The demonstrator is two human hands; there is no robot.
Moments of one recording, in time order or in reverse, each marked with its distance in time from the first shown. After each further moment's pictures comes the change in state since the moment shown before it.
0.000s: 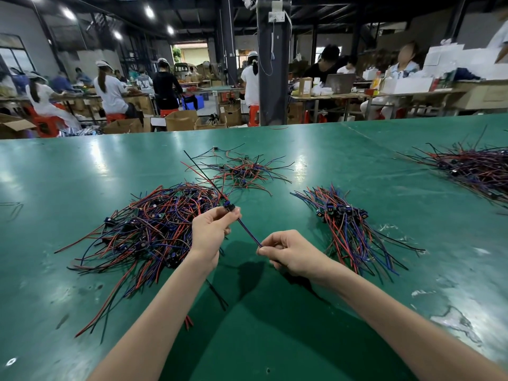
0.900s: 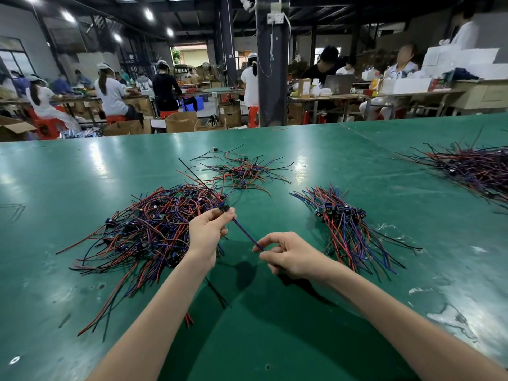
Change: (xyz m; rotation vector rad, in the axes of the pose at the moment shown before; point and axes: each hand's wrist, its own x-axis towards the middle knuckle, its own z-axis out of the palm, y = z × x) left_hand 0.003 -0.001 -0.007 -0.007 0.070 -0.073; right_hand -0.007 -0.004 -0.002 0.013 -0.112 0.001
